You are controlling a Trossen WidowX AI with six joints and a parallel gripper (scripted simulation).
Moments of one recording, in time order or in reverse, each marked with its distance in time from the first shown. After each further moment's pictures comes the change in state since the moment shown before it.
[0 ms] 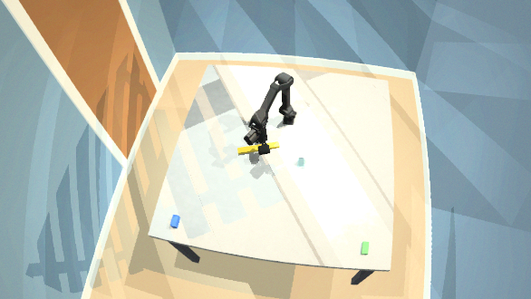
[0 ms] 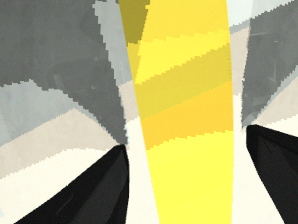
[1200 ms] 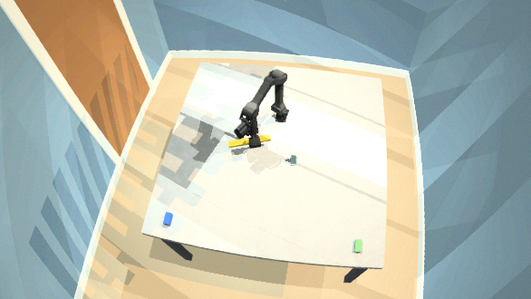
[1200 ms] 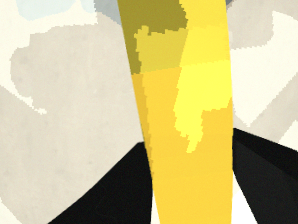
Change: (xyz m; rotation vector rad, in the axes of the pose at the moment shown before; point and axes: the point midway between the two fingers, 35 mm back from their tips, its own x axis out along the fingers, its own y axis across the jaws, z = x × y) arm -0.052 0.004 0.004 0.000 0.007 -0.006
